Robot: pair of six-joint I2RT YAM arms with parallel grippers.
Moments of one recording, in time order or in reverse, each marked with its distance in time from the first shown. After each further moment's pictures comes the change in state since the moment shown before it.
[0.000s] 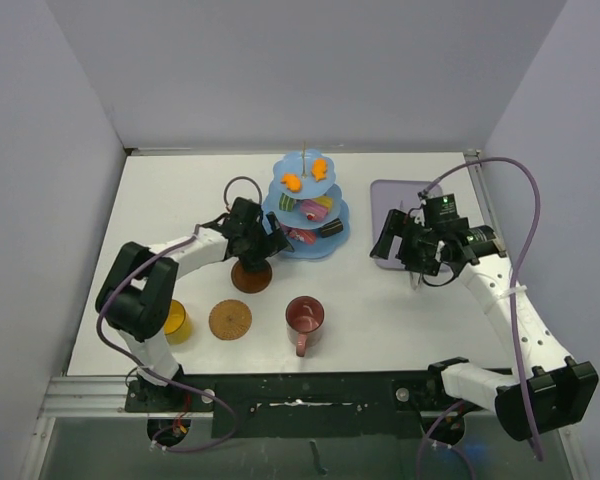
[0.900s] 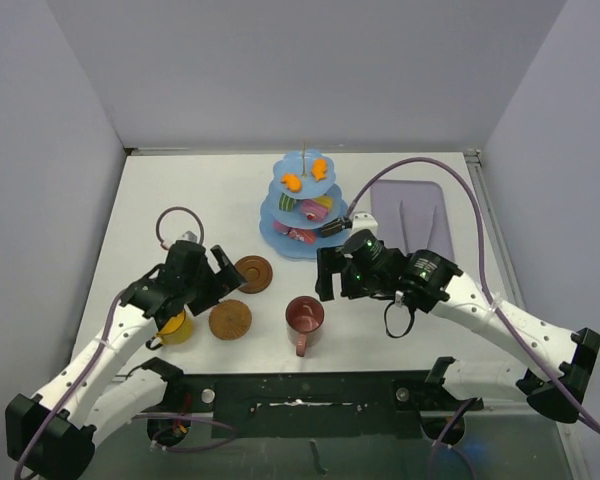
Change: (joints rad) left arm 0.018 -0.844 -0.338 -0.414 -0.155 -0.041; right arm 0.684 0.010 0.062 0.047 0.355 0.105
